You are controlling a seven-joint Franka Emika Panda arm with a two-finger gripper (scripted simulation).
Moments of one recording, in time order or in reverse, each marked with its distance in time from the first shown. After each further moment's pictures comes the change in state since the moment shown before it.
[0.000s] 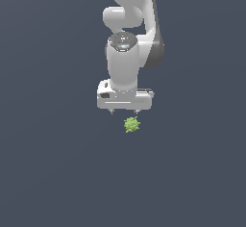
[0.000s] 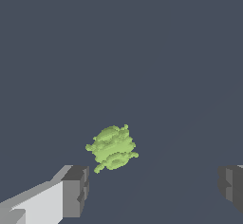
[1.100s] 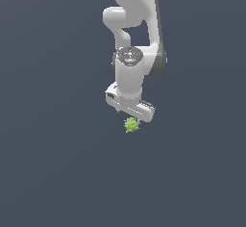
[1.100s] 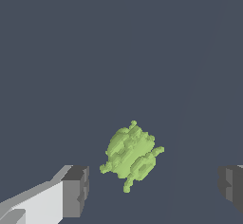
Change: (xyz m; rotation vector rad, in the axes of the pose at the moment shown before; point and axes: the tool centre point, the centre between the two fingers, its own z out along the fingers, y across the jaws) arm -0.010 -0.018 0.040 -0.005 -0.015 0.488
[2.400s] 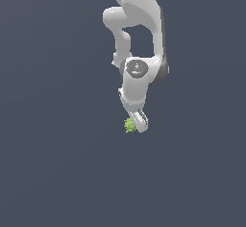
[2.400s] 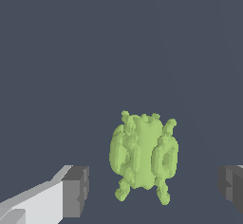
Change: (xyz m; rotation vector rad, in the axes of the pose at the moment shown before) arm -0.022 -0.007 0.047 -0.022 0.003 0.615
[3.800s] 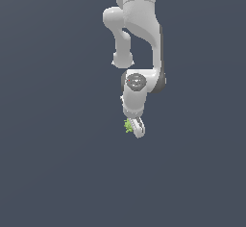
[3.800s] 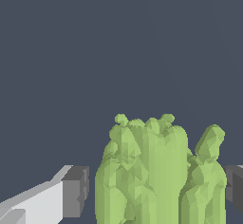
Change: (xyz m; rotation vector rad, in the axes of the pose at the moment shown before) arm -0.003 0.002 0.055 -0.004 0.003 0.089
